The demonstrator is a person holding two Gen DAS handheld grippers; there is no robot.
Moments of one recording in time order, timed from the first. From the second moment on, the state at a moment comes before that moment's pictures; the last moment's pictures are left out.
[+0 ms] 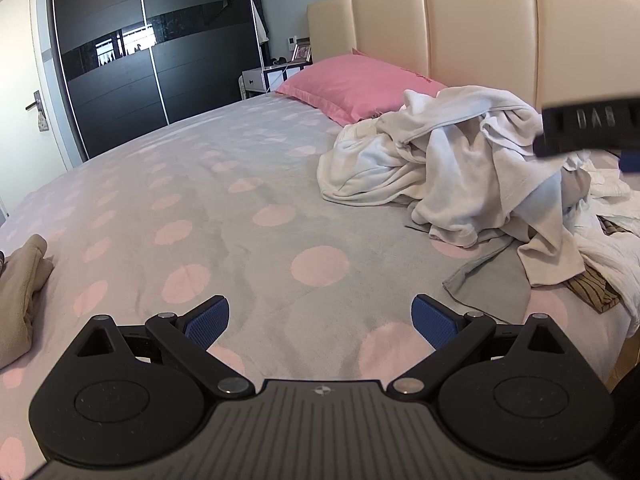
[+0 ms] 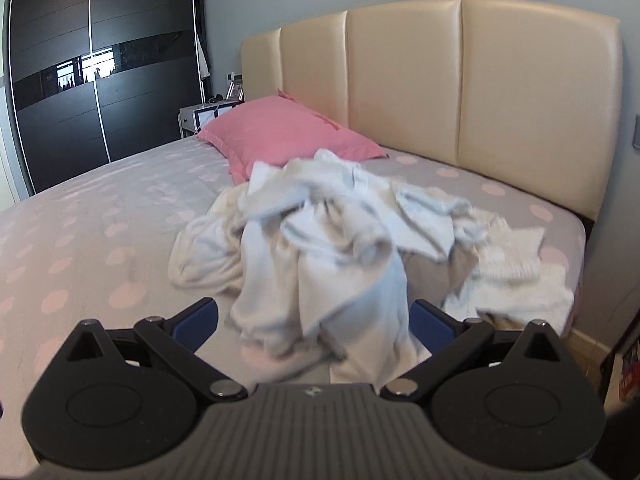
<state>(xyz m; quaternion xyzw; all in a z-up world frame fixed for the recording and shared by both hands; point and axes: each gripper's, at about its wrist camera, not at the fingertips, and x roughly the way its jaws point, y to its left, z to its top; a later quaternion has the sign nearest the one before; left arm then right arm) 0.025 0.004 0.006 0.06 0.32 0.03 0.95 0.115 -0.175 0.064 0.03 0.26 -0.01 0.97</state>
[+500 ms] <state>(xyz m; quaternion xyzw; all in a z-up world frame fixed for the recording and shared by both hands) 0.052 0.046 -0.007 0.05 0.36 0.08 0.93 0.262 -0.203 0.057 -0.03 0.29 0.00 0.96</state>
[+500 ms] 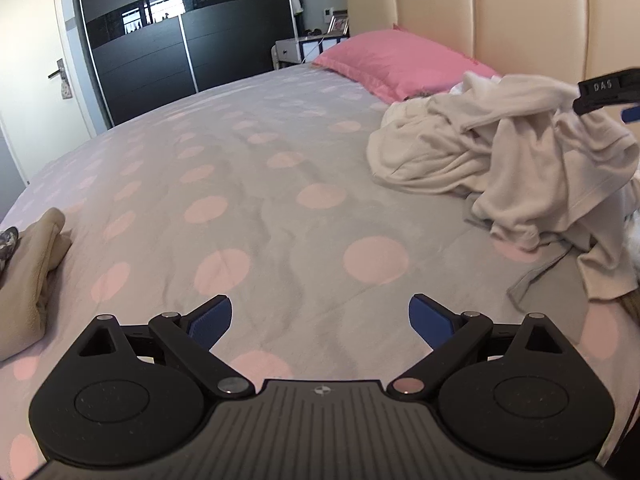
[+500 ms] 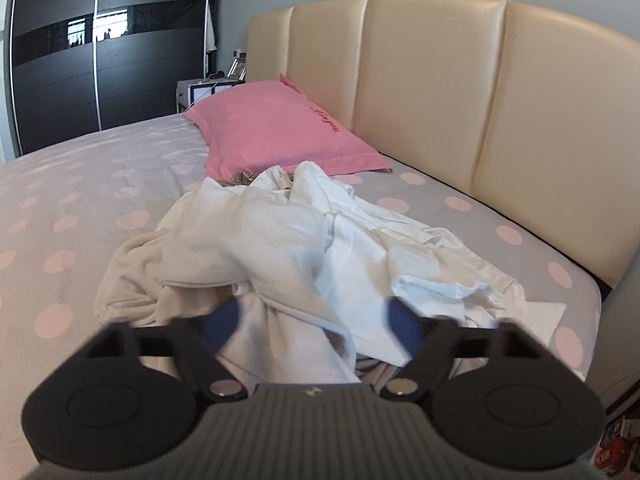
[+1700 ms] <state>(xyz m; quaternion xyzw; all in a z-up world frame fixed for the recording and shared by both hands) -0.090 0.181 0.029 -0.04 0.40 0.27 0.87 -0.002 0.066 0.071 -0.13 0.35 0.53 0.76</state>
